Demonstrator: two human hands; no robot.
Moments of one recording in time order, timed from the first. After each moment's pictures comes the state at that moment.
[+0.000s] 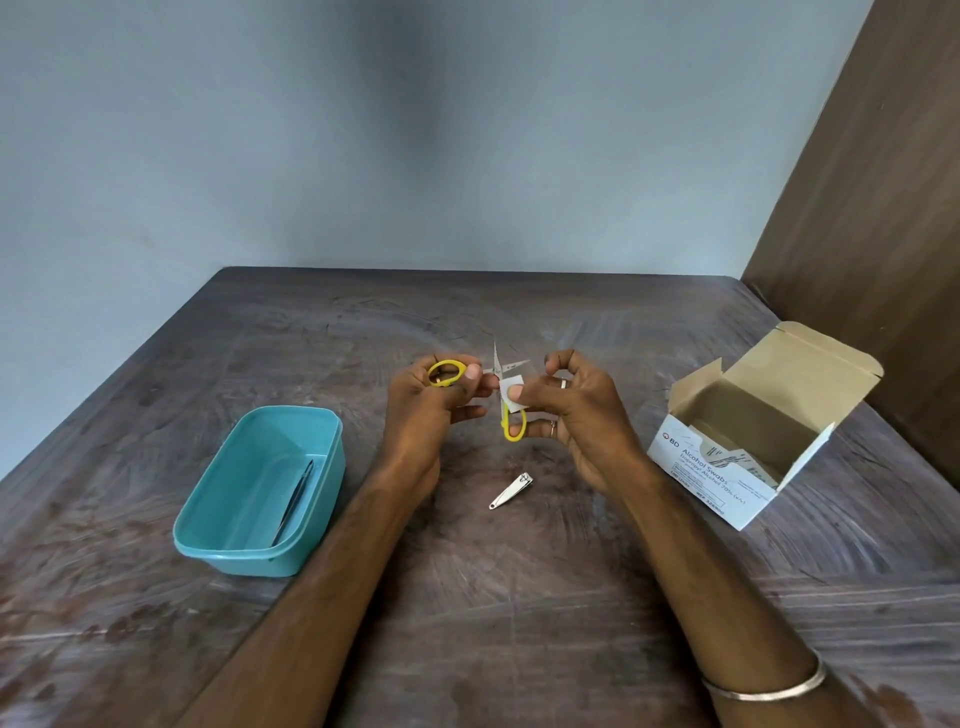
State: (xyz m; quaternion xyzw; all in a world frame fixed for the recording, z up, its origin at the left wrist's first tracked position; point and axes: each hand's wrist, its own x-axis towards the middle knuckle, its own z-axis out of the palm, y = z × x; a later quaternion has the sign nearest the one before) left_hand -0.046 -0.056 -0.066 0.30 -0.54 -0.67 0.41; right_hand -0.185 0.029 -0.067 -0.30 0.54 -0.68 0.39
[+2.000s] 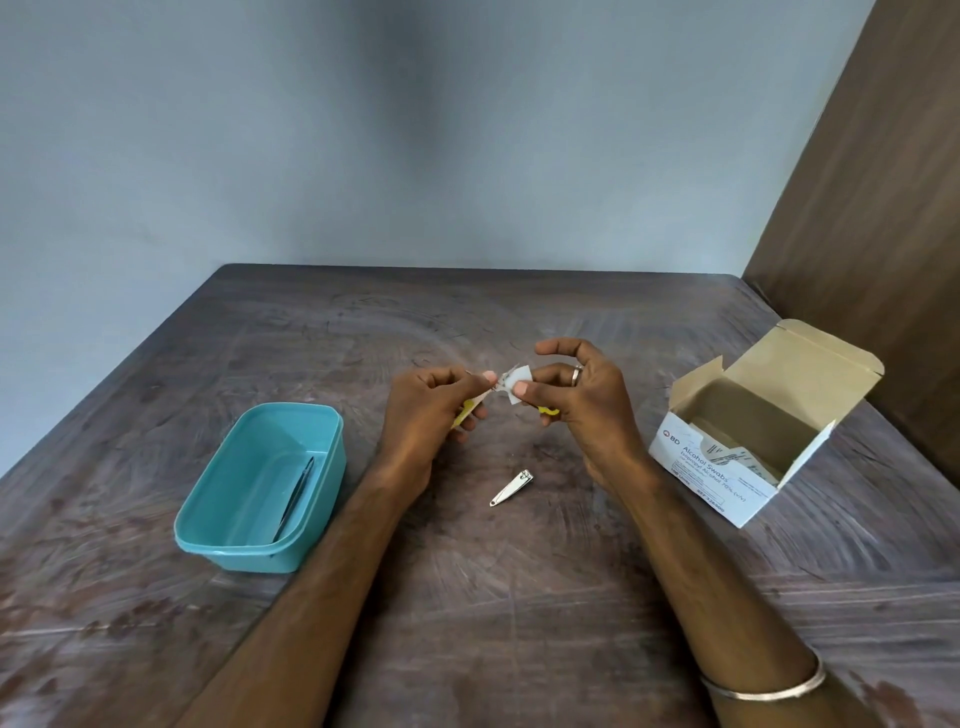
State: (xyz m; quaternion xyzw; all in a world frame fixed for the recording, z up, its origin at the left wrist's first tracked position) left_hand -0.044 -0.057 -0.064 0.37 -0.61 -0.61 0.35; right_hand -0.187 0.029 -0.069 -0.36 0.60 -0.66 0.28
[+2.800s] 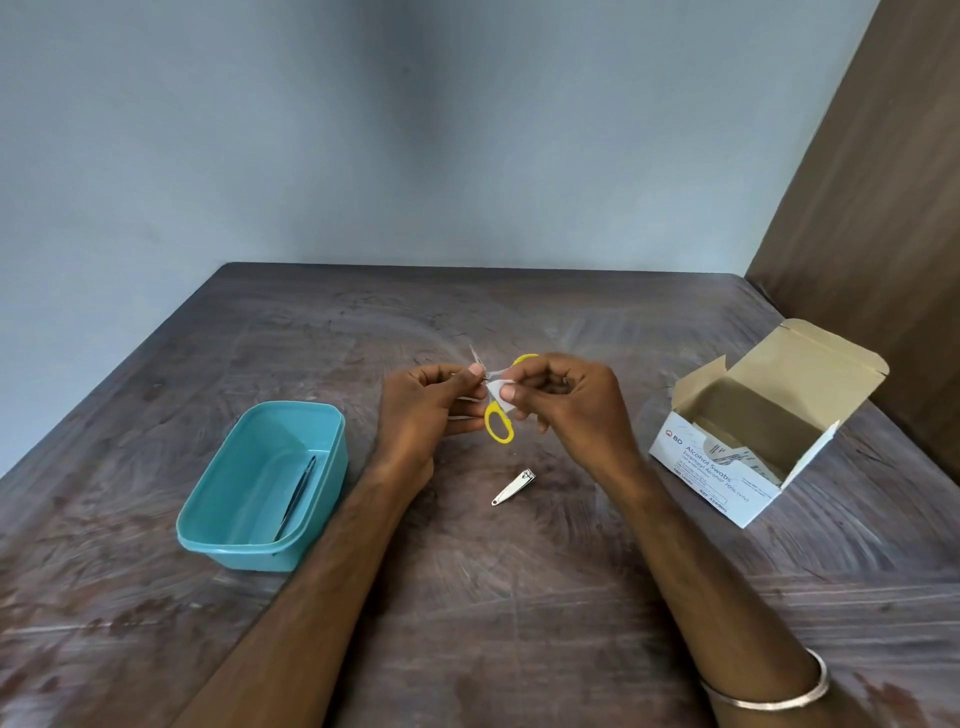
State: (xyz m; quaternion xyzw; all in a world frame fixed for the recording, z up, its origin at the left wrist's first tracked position) left_hand -0.045 -0.062 -0.068 0.36 -0.53 -0.67 0.38; right_hand -0.178 0.029 -0.068 -0.45 0.60 -0.62 0.23
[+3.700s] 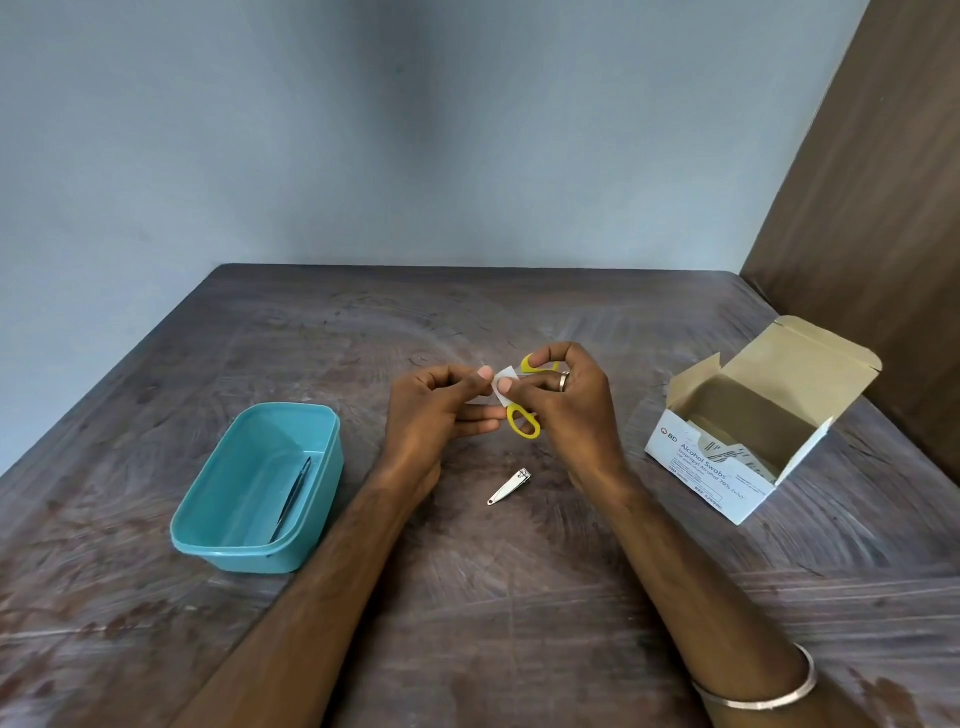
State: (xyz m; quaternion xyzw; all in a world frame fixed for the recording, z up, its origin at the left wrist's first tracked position) left_hand -0.049 -0.052 -0.068 0.34 -0.53 -0.68 0.37; right_hand -0.168 0.027 -0.072 -0.33 0.61 -0.67 0.25
